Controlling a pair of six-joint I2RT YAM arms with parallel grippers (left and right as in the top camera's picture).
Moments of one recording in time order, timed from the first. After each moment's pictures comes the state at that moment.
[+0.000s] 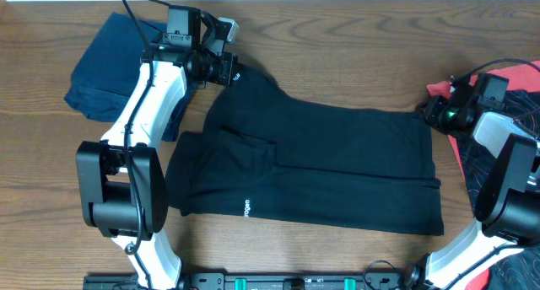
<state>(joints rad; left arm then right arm) -0.12 1.94 1.54 -0.61 0.45 0.09 -0.35 1.94 1.05 -0.24 -0.43 0.22</state>
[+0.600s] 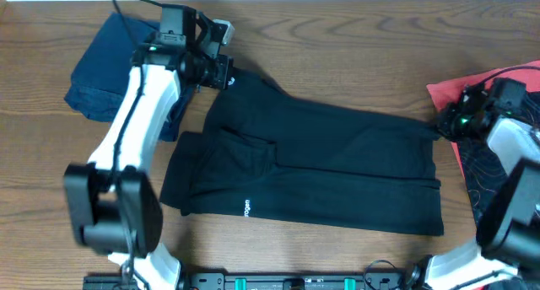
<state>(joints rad) -0.12 1.80 1.54 -0.79 0.40 0.10 -0.40 1.74 1.03 -0.47 -0.37 0.23</state>
